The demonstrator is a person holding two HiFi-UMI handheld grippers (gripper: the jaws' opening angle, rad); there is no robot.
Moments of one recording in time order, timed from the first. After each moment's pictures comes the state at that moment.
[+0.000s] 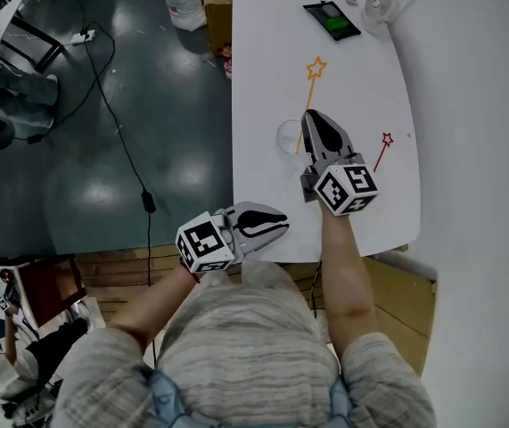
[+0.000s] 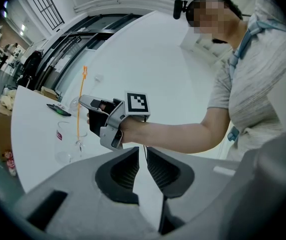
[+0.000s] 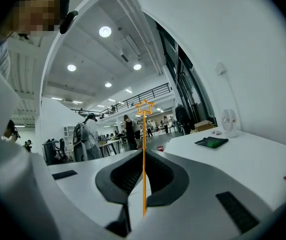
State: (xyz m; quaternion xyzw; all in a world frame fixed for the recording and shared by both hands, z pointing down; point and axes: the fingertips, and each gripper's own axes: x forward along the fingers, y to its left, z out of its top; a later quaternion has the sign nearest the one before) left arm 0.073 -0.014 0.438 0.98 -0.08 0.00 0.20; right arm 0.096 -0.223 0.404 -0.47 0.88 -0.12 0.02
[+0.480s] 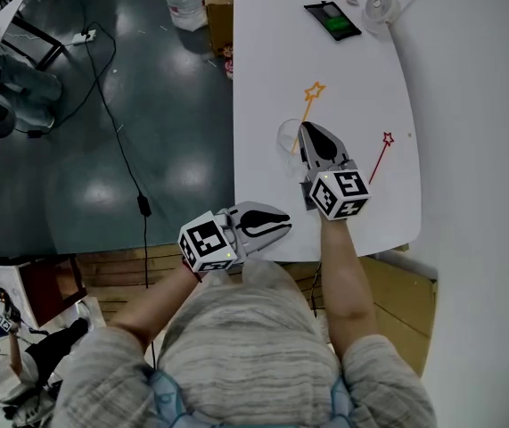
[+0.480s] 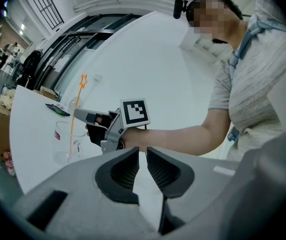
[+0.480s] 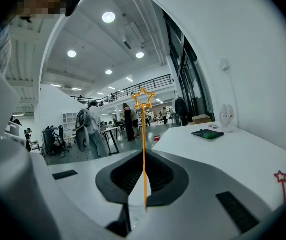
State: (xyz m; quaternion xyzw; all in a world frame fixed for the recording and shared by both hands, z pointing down) left arm 0.075 -0.010 0.436 0.98 -0.08 0.00 0.20; right arm 0.094 -0.207 0.441 -0.47 0.87 -0.12 -0.05
